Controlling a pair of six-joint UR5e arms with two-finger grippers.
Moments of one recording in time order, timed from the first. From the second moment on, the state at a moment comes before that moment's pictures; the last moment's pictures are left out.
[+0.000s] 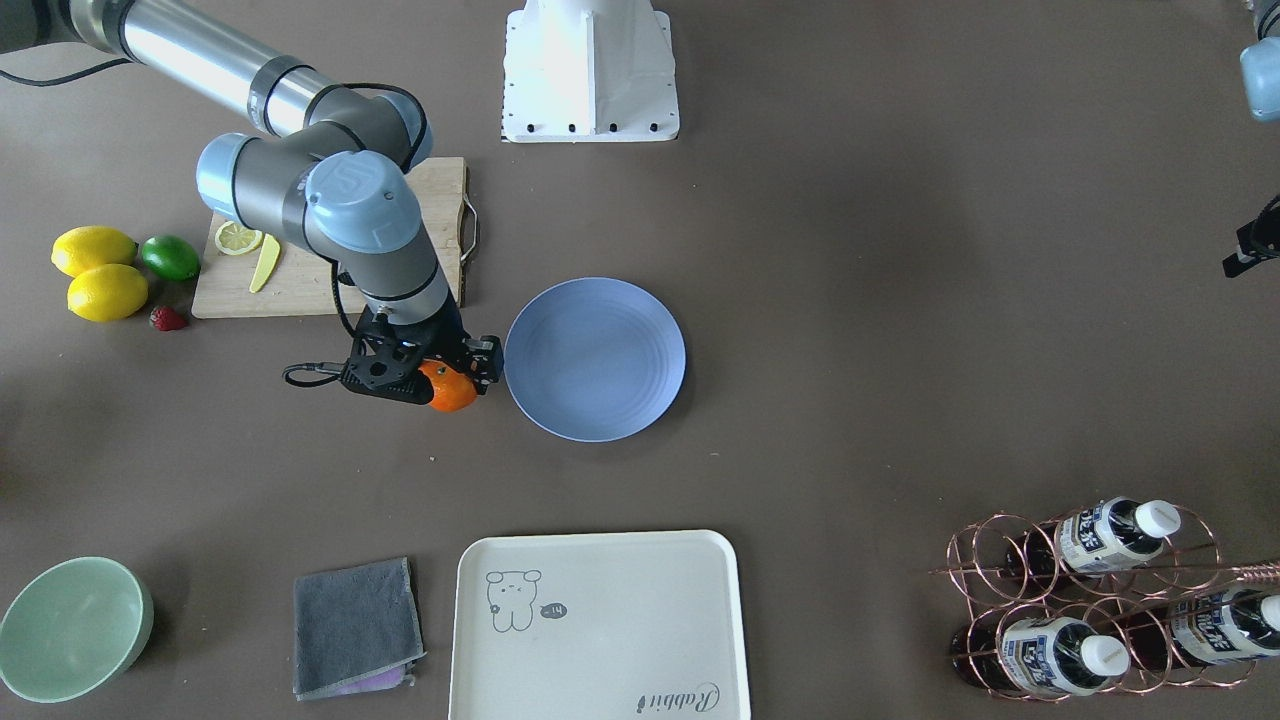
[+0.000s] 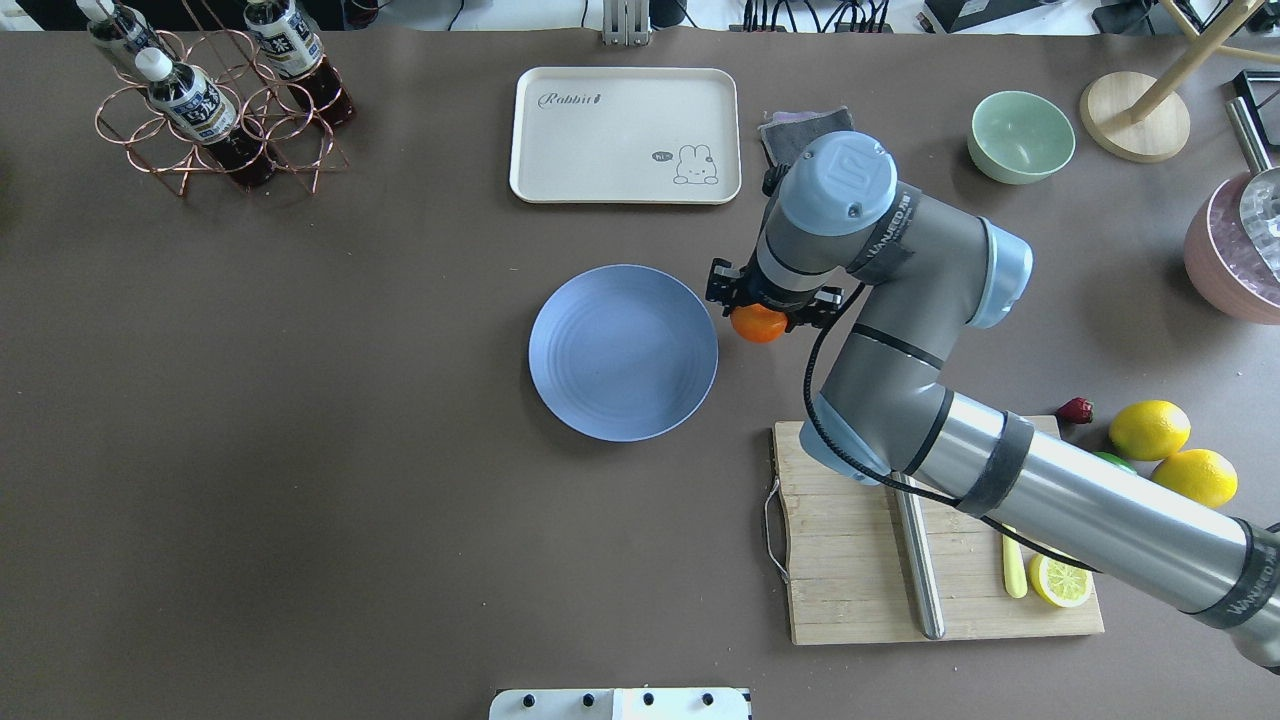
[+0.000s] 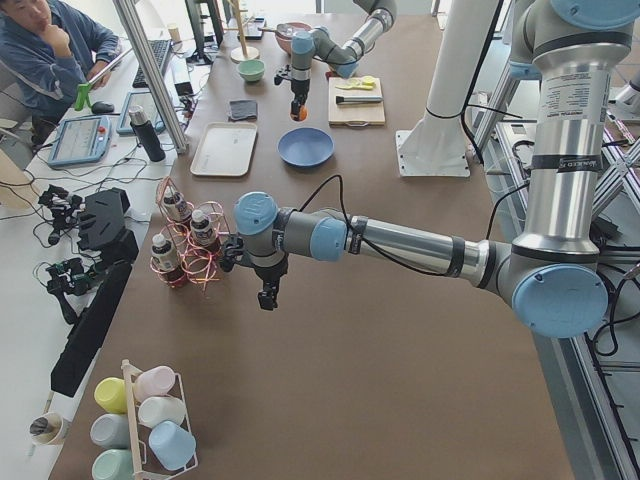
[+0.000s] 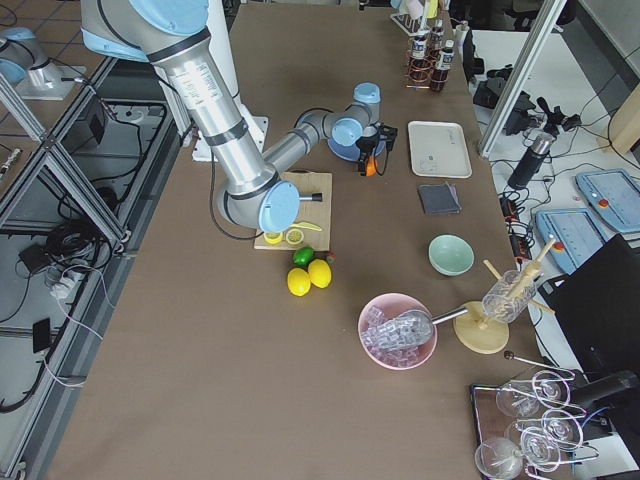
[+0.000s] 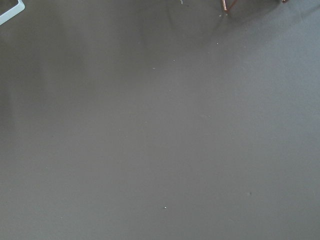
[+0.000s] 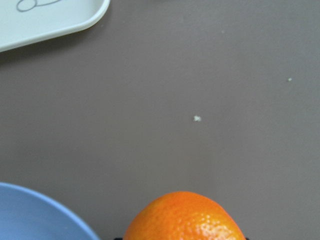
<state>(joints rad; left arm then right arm) -1.42 -1.59 -1.73 -1.55 -2.39 -0.06 0.63 -0.90 1.51 -1.44 1.91 1.39</state>
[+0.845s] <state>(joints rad) -1.42 -1.56 -1.73 -1.55 -2.39 -0.06 0.50 -0.67 1.32 -1.49 1.82 1.55</state>
